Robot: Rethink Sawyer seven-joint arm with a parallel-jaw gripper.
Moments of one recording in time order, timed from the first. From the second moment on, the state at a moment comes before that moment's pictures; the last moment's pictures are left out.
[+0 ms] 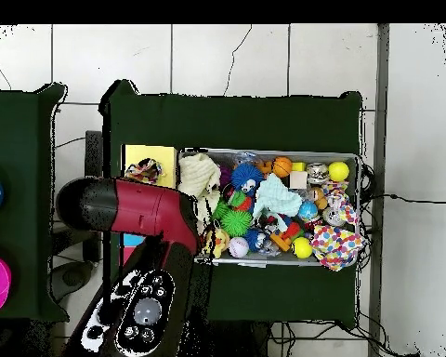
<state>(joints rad) 0.32 -0.53 -0.38 1.48 0.37 0.66 1.76</state>
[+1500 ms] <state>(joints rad) 0.32 -0.54 -0.38 1.44 0.37 0.69 1.76</state>
